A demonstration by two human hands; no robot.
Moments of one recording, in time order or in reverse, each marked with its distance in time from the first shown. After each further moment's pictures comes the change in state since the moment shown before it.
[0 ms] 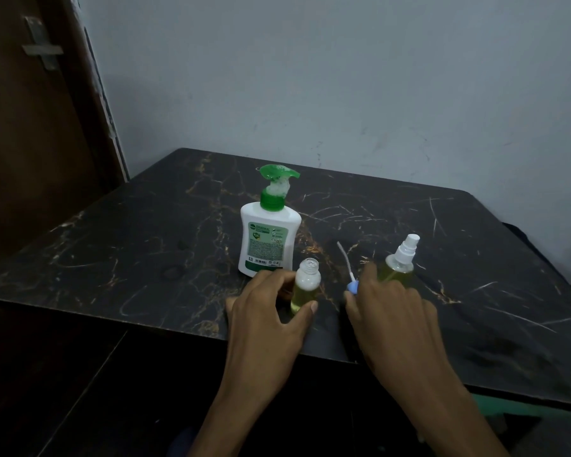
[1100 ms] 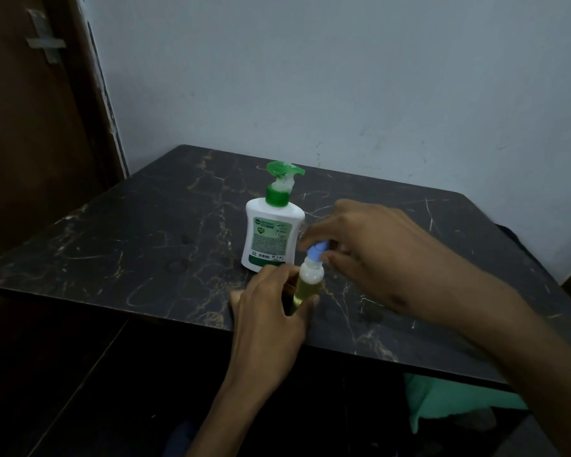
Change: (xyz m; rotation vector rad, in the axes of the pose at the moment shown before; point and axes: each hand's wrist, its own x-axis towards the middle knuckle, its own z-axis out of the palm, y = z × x) left_hand -0.003 0.006 -0.003 0.014 -0.020 -0.018; right_hand 0.036 -0.013 -0.083 0.086 -0.137 -0.534
